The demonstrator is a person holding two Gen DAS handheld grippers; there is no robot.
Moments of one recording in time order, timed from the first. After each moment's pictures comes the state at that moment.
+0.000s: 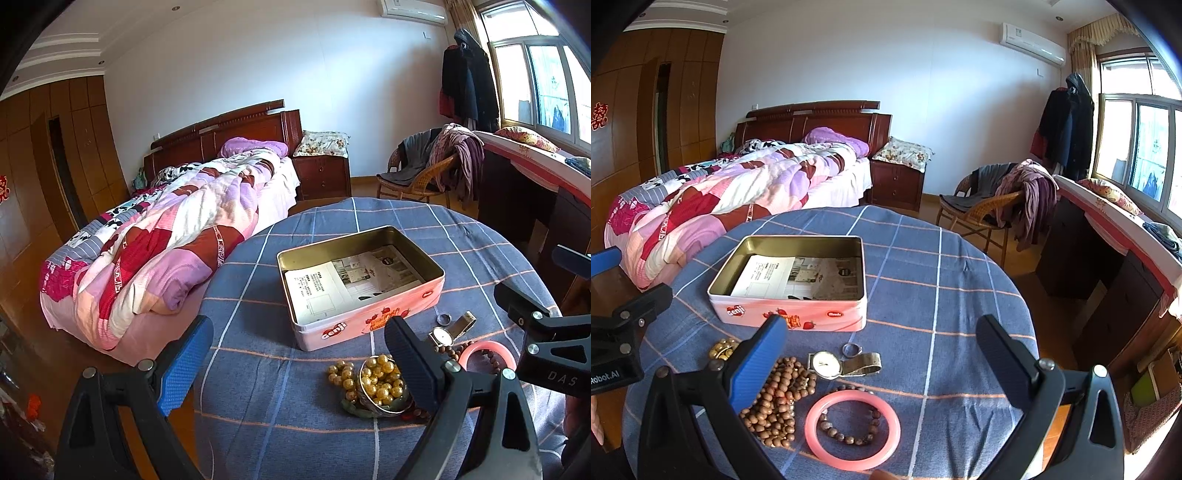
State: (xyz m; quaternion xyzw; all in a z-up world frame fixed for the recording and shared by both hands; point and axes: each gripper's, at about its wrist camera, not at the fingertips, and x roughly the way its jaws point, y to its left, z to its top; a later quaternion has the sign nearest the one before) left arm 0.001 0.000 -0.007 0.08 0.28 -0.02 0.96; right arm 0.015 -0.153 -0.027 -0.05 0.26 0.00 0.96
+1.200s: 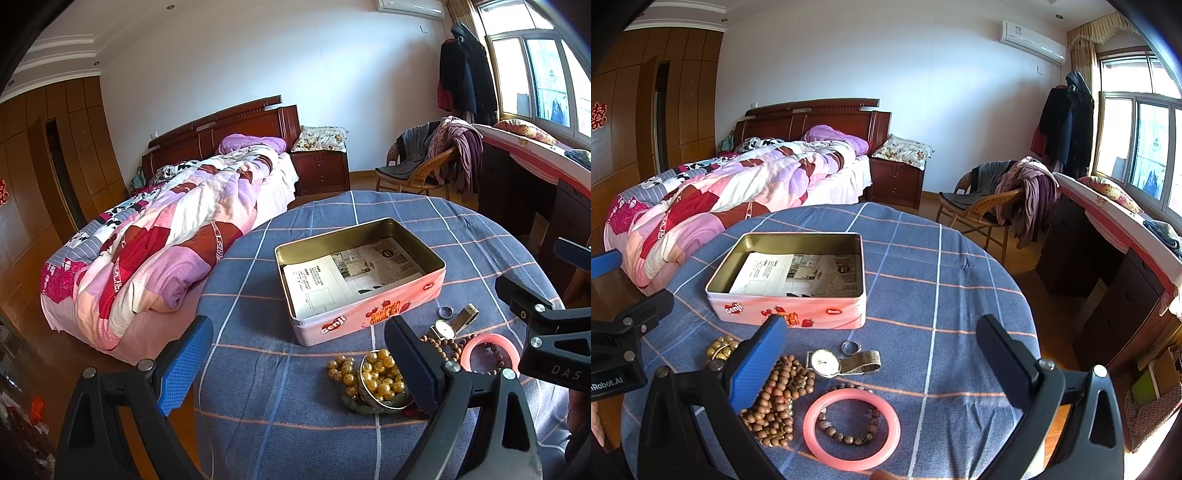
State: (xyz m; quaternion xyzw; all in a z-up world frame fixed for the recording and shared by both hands) left arm 0.003 -0.001 -0.013 0.09 0.29 -0.02 0.95; right arm 0.016 -0.153 -0.028 -0.05 0.27 0.00 0.96
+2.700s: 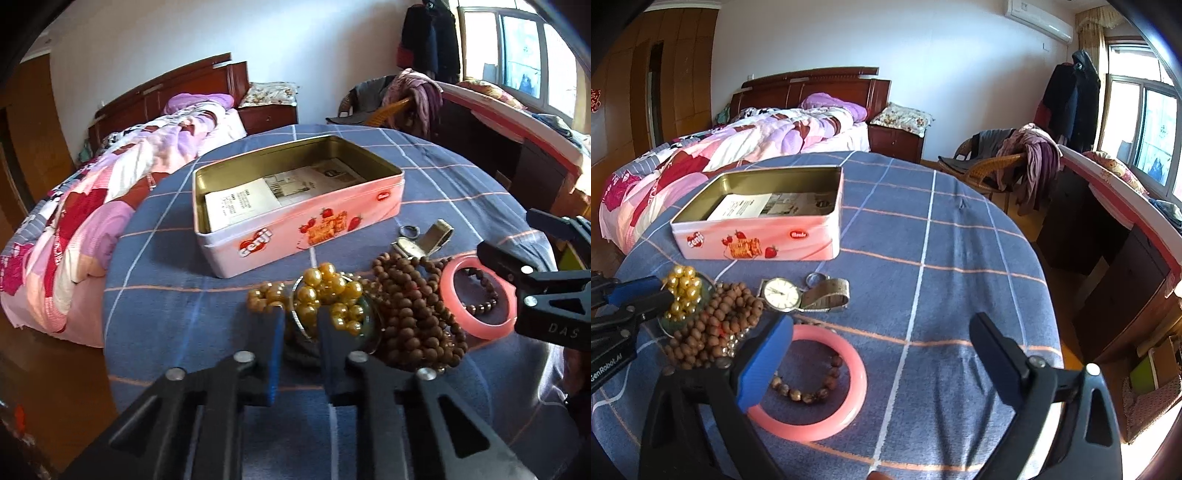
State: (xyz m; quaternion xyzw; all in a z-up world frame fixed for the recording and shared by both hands) left arm 0.020 -0.029 -0.089 0.09 0.38 -0.12 0.91; right arm 0.010 -0.187 -0.083 -0.05 0.33 0.00 0.94
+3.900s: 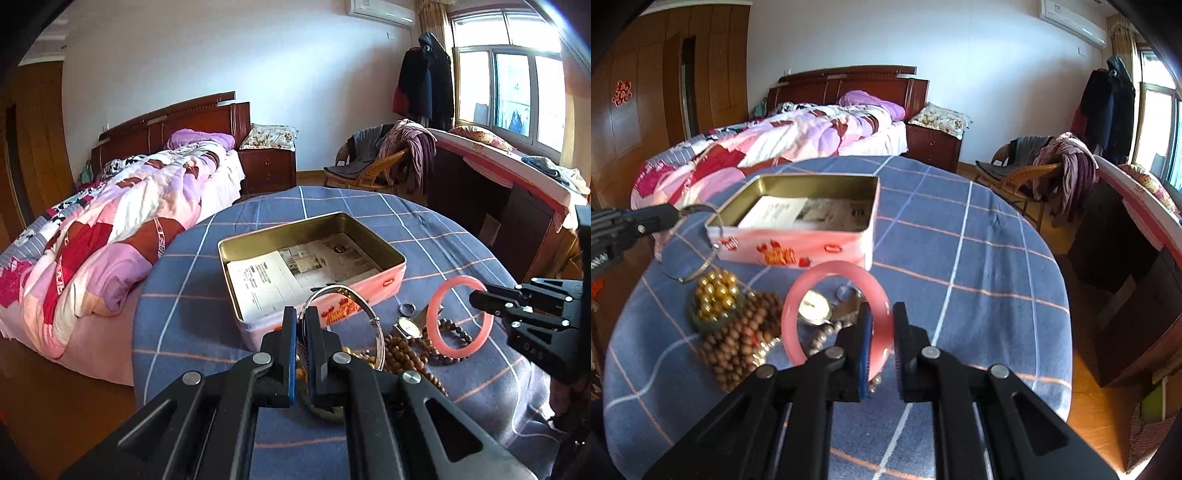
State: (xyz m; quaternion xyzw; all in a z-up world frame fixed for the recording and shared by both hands) left arm 0.027 -0.001 -0.027 0.06 0.30 -0.13 0.94; right arm 0.021 -0.184 -0.060 -0.06 0.33 0.09 0.94
